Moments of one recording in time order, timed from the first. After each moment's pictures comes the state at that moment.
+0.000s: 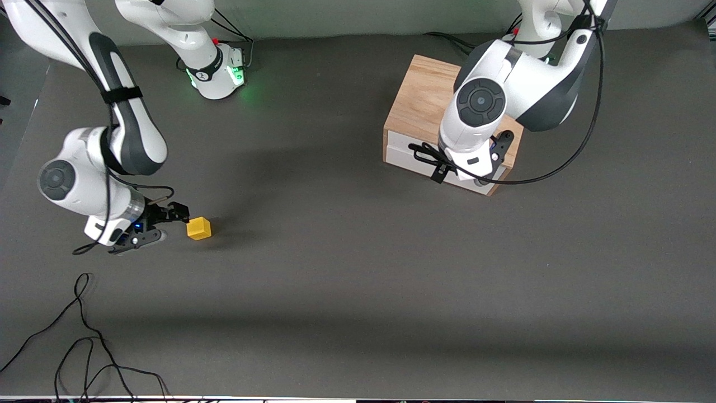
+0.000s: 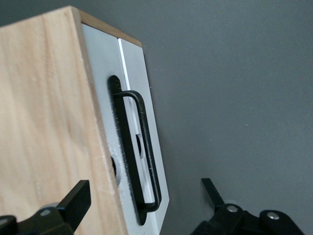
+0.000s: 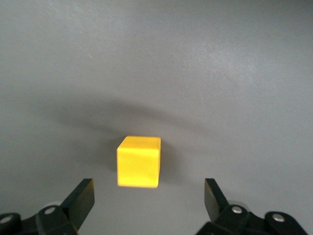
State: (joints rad) left arm -0.40 0.18 -0.20 -1.87 -0.05 1.84 -1.64; right arm -0.04 0.29 0.03 -2.12 0.01 2.38 -0.31
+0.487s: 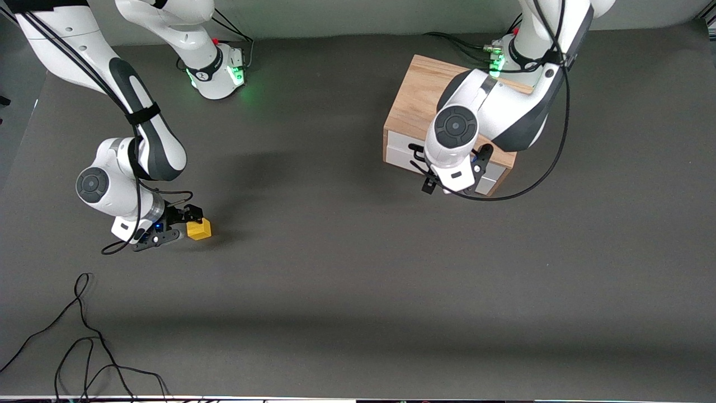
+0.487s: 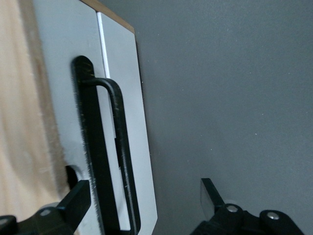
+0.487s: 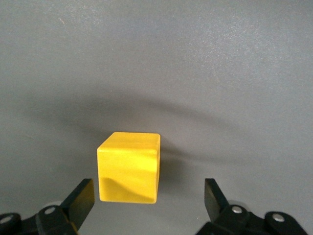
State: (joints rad) left arm -0.43 0.29 -0.20 -1.90 -0.02 1.95 -1.72; right arm -0.04 0.35 0.02 -2.19 0.01 2.50 -0.31
